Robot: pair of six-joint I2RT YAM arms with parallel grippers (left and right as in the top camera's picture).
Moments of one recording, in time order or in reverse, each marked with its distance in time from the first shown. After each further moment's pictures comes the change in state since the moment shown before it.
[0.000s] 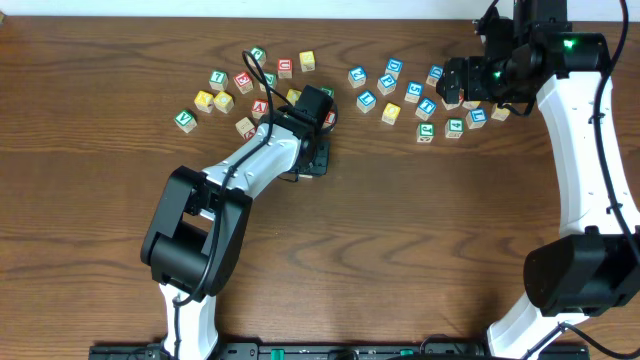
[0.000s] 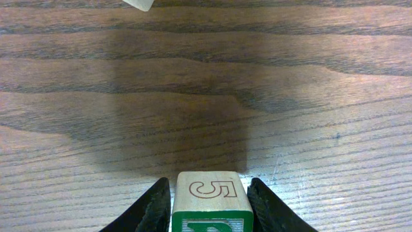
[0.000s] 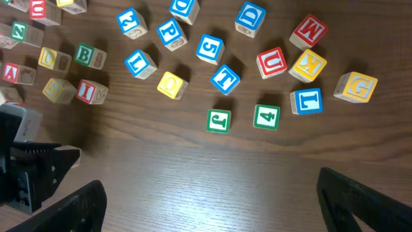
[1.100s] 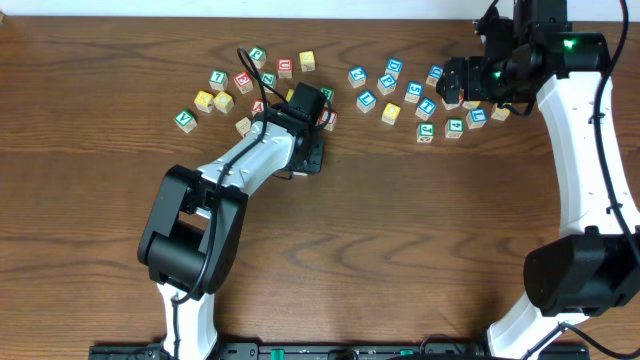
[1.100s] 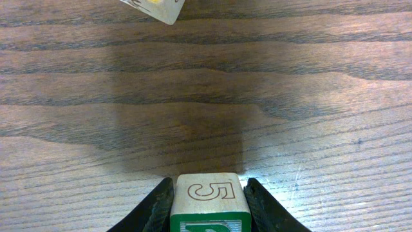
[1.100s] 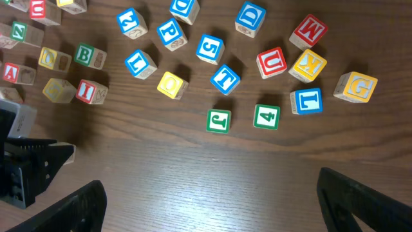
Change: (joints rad) left arm 0.028 0.000 0.000 0.003 -0.004 0.054; right arm 0.000 0.000 0.000 0.000 0.000 0.000
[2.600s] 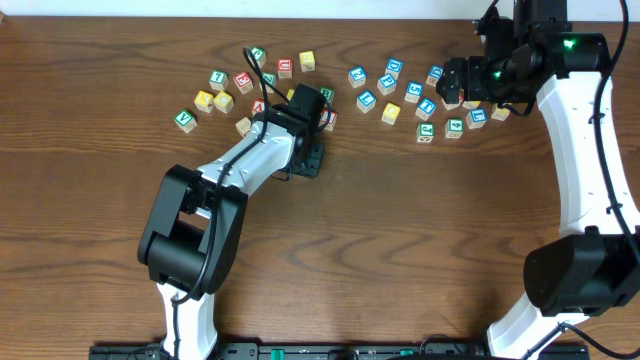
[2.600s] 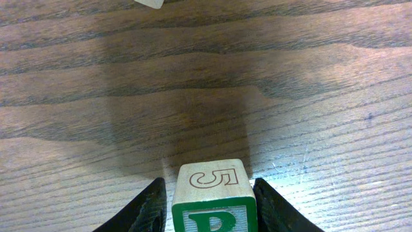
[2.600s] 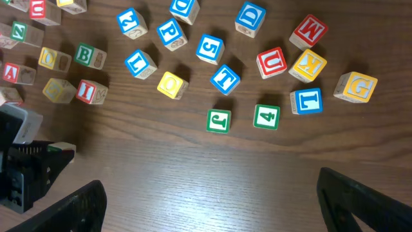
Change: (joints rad) left arm 0.000 0.000 0.000 -0.030 0.000 0.092; right arm 0.000 0.000 0.000 0.000 0.000 0.000
